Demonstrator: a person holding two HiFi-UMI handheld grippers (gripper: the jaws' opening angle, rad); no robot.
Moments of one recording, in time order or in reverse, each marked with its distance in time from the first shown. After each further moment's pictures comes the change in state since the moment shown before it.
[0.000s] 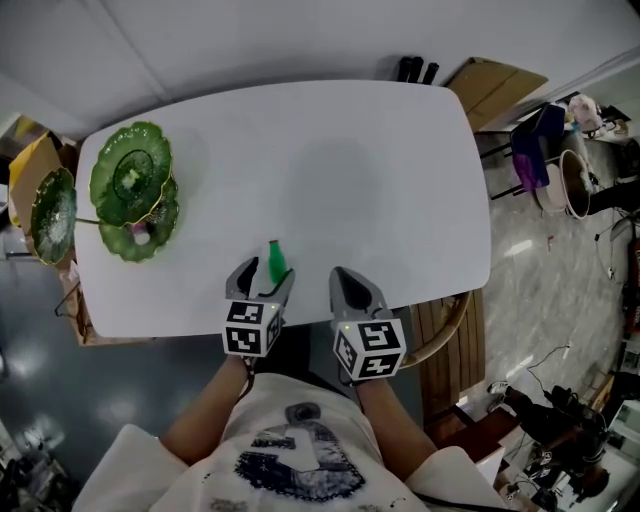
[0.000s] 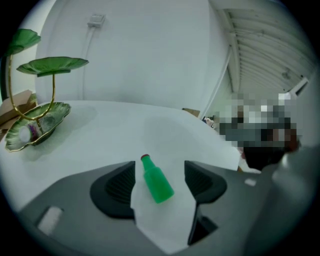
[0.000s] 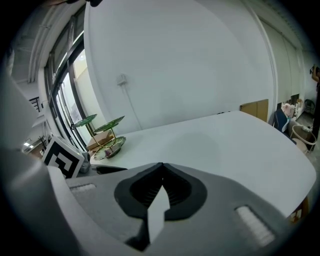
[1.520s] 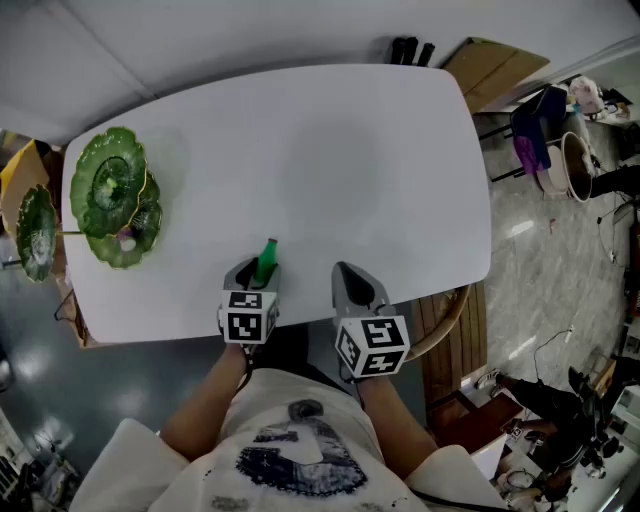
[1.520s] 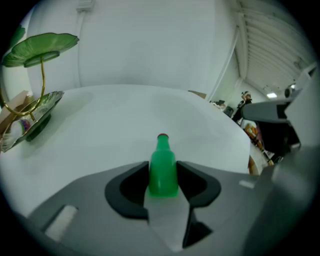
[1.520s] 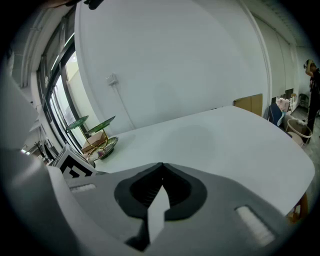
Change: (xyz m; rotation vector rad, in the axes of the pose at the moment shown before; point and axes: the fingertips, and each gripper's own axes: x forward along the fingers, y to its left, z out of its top) left arm 0.040 0.015 -0.041 0.013 0.196 0.054; right arm 0.008 -0.032 -0.008 0.056 0.022 -0.033
